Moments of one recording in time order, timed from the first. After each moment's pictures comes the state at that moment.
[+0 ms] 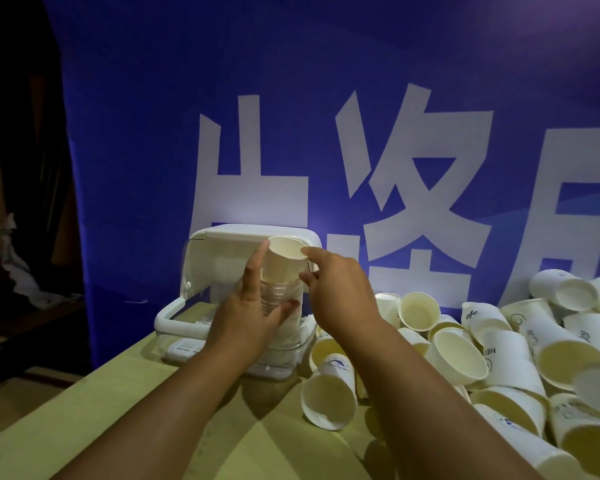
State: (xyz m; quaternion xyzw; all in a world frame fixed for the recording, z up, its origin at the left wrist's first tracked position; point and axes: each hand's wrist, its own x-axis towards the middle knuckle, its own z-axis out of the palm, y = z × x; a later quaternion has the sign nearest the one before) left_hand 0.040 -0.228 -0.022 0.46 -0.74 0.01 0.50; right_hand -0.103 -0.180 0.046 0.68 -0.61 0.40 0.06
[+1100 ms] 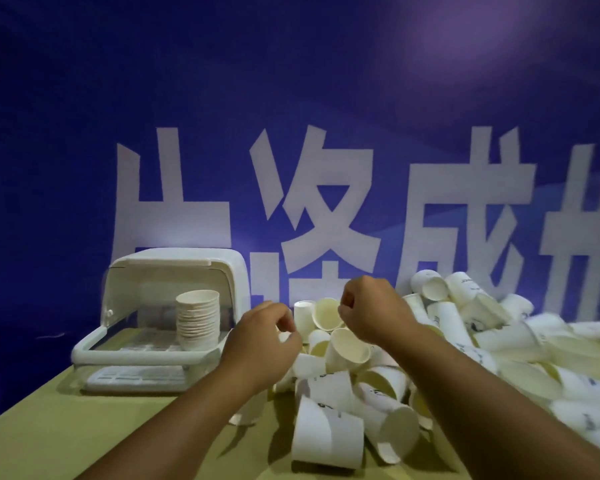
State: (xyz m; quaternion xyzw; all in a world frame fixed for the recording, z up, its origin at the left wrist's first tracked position) left_hand -0.070 -0.148 0.004 0.40 -0.81 -0.08 0.41; right_hand -0.256 -0.091 0.060 0.59 -0.75 0.28 0.10
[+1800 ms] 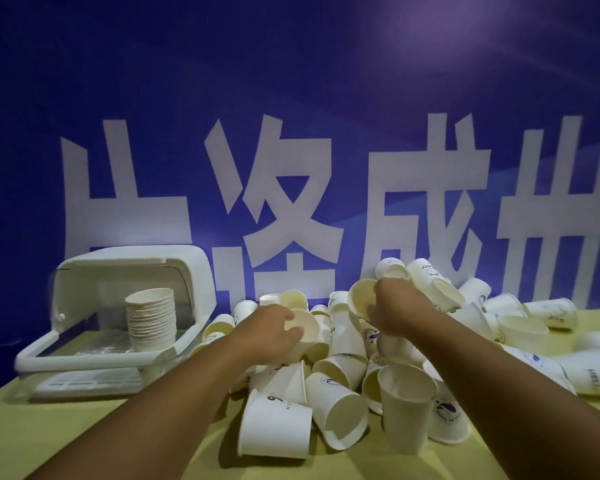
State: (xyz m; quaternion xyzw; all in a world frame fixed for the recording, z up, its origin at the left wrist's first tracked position) left_hand -0.151 -0.162 0.010 0.43 -0.86 -0.15 0.20; right_hand -0.354 -0.059 0.054 0.51 -0.84 0.18 0.05
